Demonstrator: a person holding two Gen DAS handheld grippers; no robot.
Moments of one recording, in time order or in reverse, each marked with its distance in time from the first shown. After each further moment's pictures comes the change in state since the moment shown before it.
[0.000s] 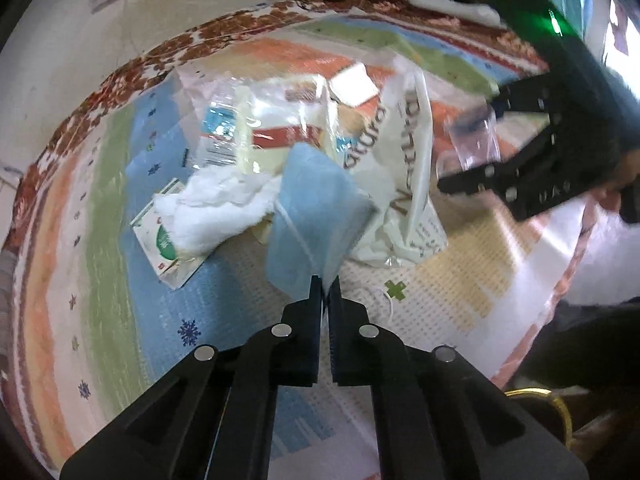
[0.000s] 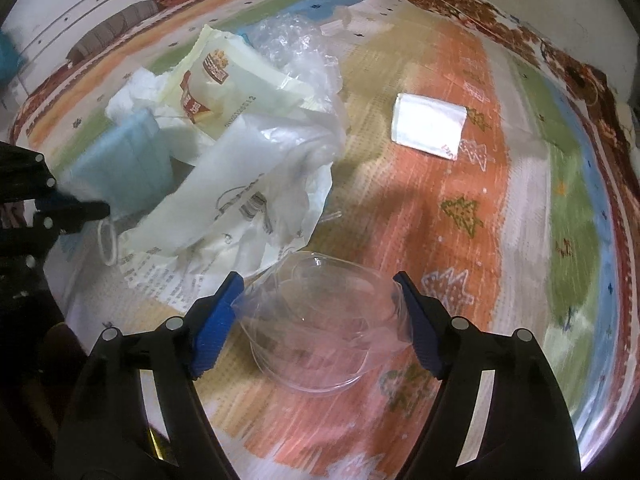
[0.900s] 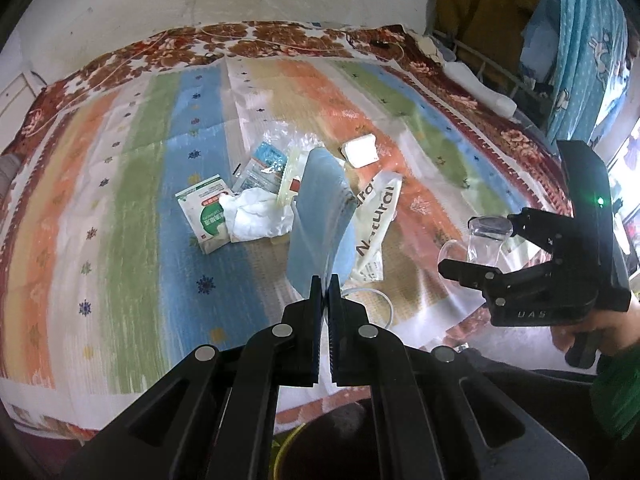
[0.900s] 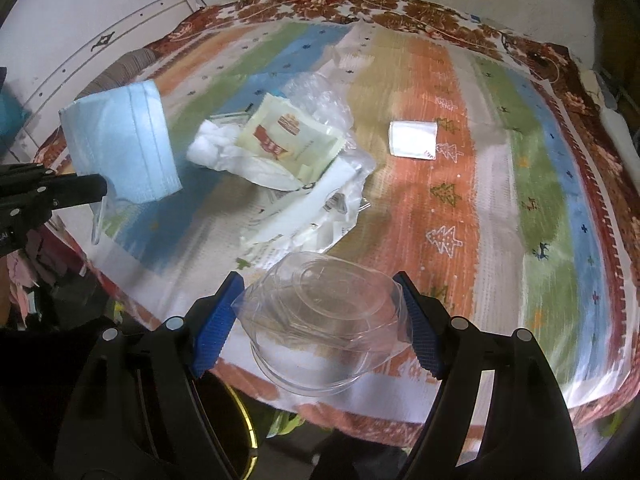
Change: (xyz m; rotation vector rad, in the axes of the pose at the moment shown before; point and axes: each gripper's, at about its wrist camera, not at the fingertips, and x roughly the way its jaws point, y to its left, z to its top) left arm -0.106 0.026 0.003 -0.307 -0.055 -0.111; right arm -0.101 0.042 -0.027 0.141 -0.092 -0.001
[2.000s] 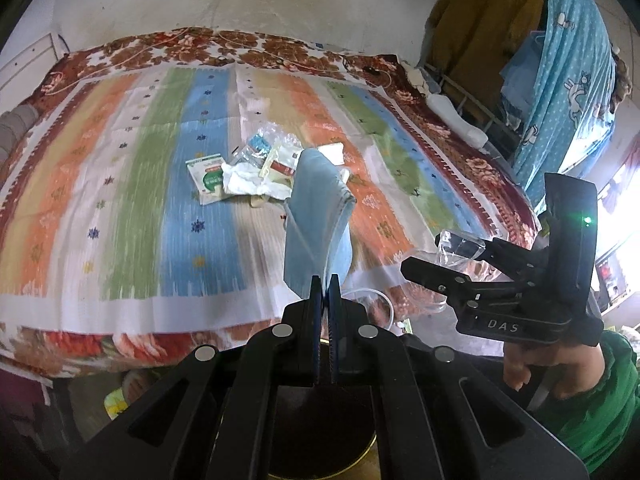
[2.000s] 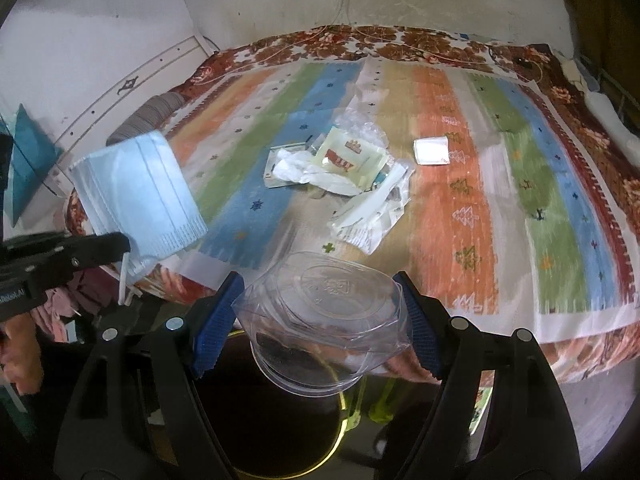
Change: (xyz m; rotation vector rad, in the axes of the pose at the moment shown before) left arm -0.098 -0.023 -0.070 -0.128 -0.072 -0.088; right arm -0.093 0.063 -0.052 0.099 -0.133 0.083
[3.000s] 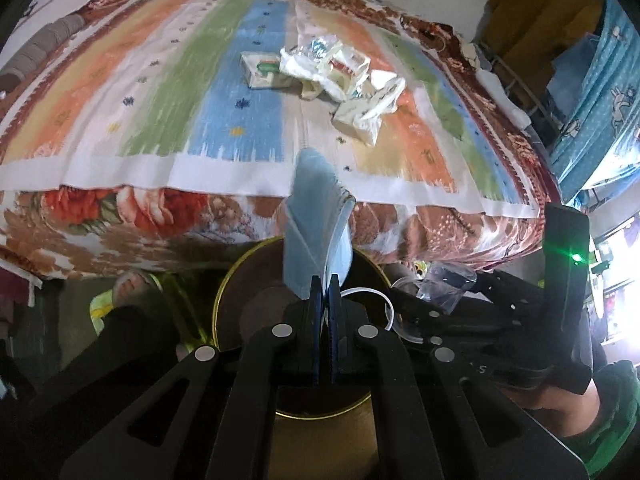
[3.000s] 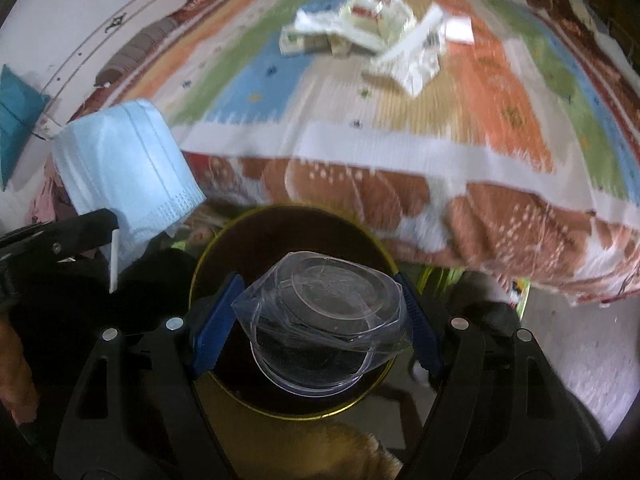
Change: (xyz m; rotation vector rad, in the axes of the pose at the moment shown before) left arm 0.019 0.023 -0.102 -0.188 0.154 0.086; right arm 0.062 0.033 -0.113 0.058 0.291 -0.012
